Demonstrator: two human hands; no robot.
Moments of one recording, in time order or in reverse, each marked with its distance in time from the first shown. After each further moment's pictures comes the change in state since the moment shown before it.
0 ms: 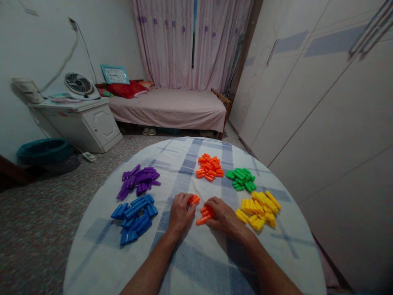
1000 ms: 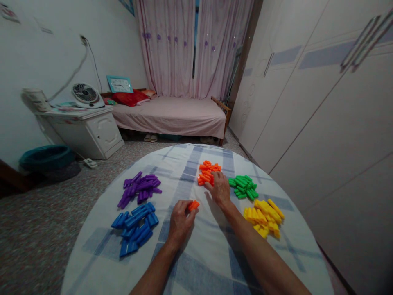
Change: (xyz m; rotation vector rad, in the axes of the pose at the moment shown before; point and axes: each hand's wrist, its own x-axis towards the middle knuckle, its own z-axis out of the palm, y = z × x) left_hand 0.003 0.003 -0.005 -0.150 0.025 -0.127; right_hand 0.104 0.018 -0.016 -0.285 0.545 0.250
